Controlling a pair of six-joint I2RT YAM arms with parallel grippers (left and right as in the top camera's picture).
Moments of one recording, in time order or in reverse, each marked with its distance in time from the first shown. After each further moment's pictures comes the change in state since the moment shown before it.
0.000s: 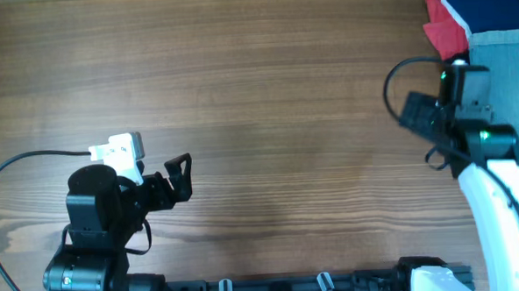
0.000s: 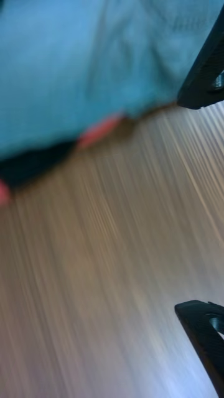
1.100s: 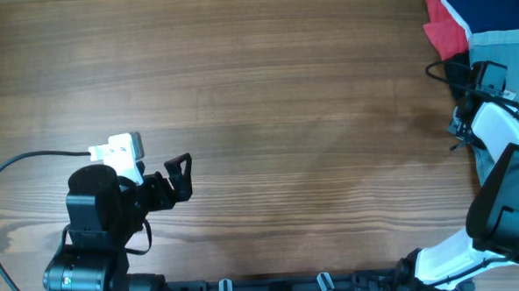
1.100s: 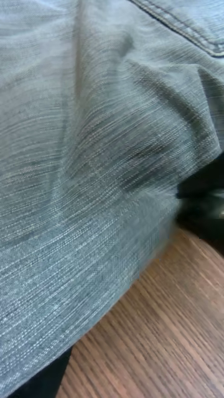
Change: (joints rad) left arm 0.000 0.000 0.000 0.000 0.003 -0.011; right arm -0.303 0.555 0.006 0.278 0.198 -0.042
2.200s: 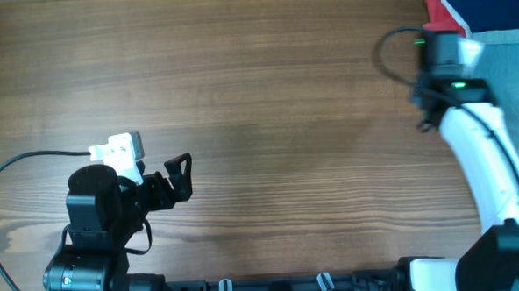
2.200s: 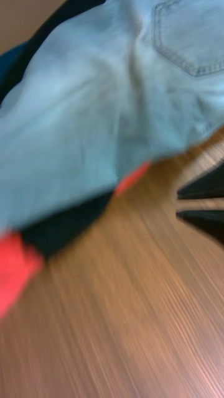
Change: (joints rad) left arm 0.000 0.000 0.000 0.003 0.000 0.000; right arm 0.291 -0.271 0.134 -0.200 0.019 0.113
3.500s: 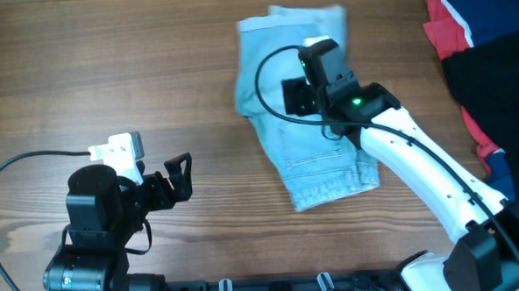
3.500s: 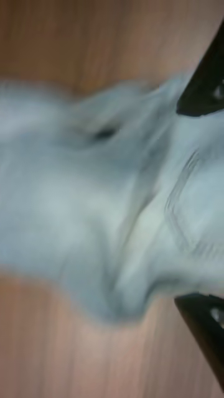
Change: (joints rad) left arm 0.000 0.000 0.000 0.000 0.000 0.000; right arm 0.574 0.060 0.076 0.071 -0.329 -0.021
